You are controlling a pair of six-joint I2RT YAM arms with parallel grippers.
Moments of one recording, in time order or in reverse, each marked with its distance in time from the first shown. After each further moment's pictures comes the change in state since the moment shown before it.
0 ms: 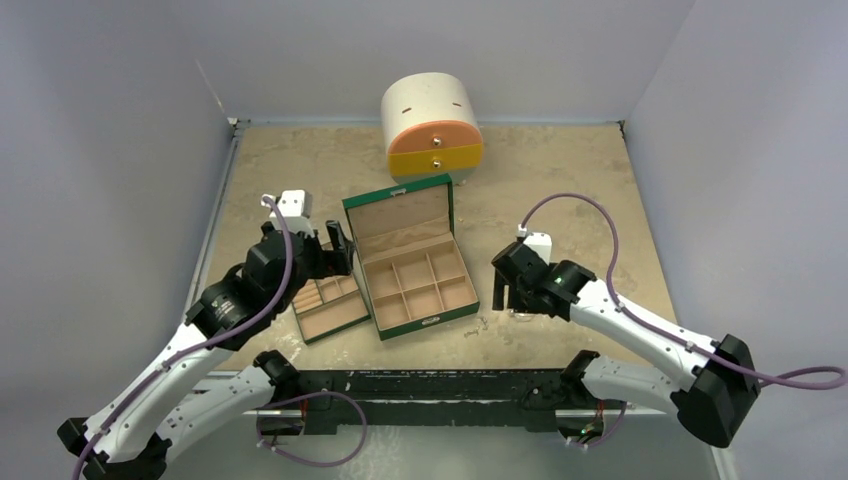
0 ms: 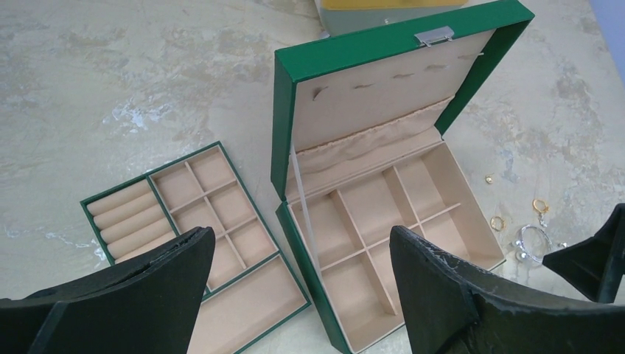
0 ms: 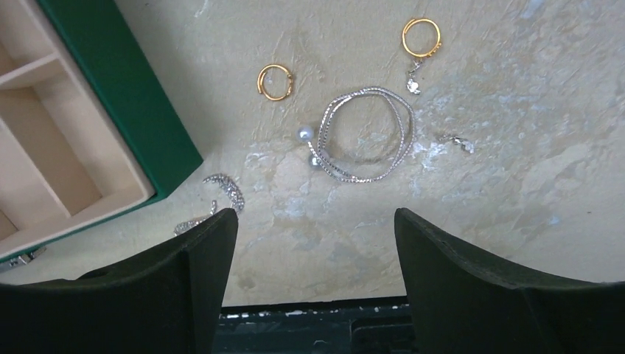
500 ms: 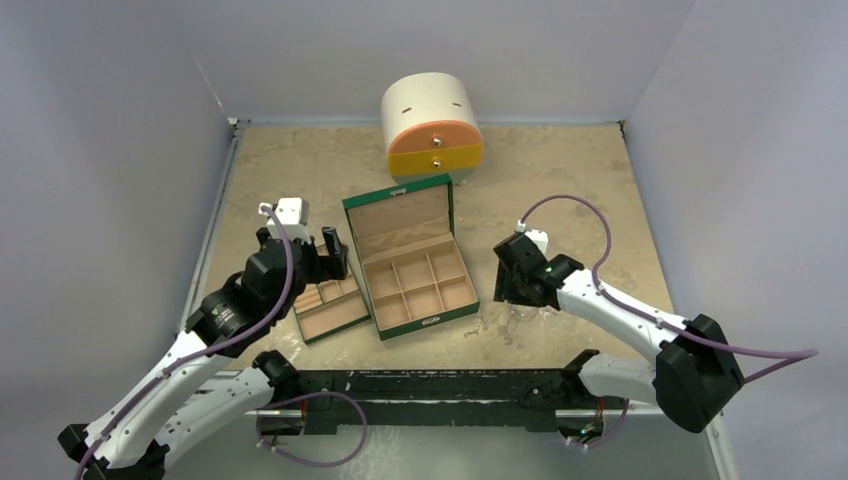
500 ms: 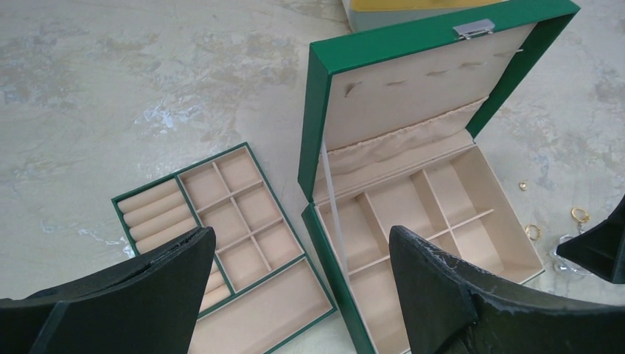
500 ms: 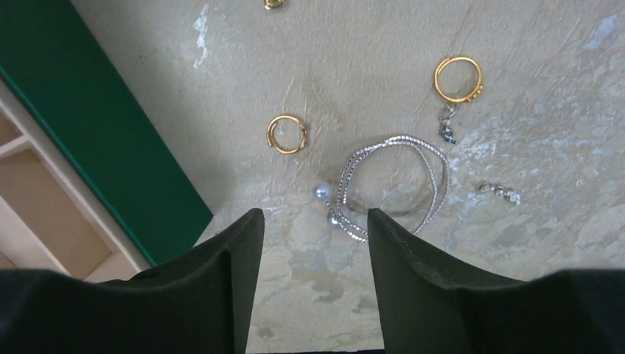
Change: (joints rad) left arm 0.000 -0.050 -0.070 0.025 -0.060 0.042; right arm -0.158 0.121 -0.089 0.240 -0.129 -0.058
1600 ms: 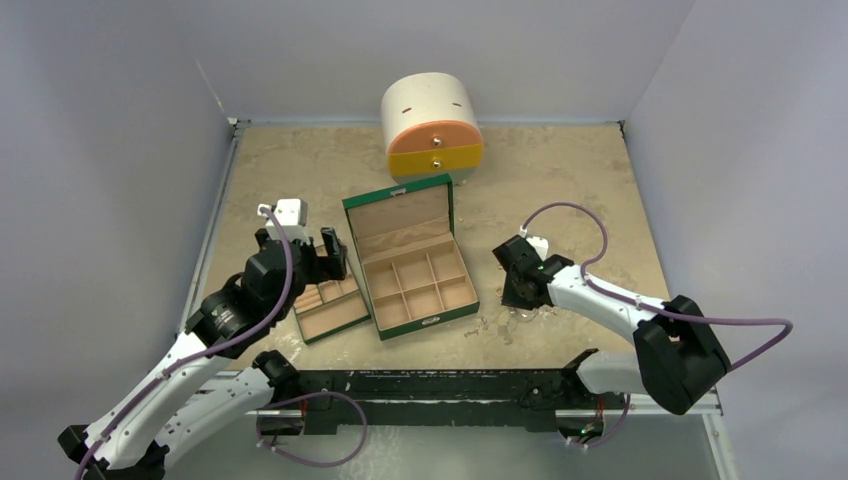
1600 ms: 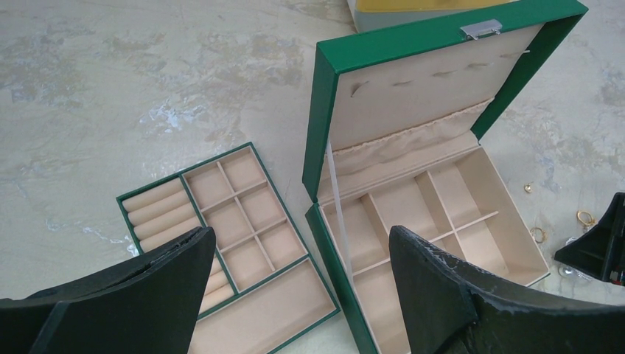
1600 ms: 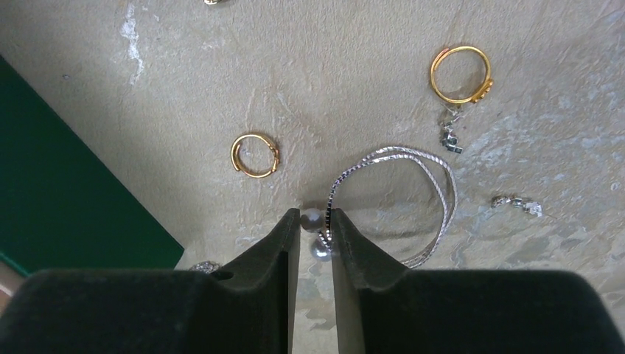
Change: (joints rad) left arm 0.000 -0.008 -0.013 0.000 -0.018 0.002; right arm -0.049 0.113 -0.049 0.086 -0.019 0.042
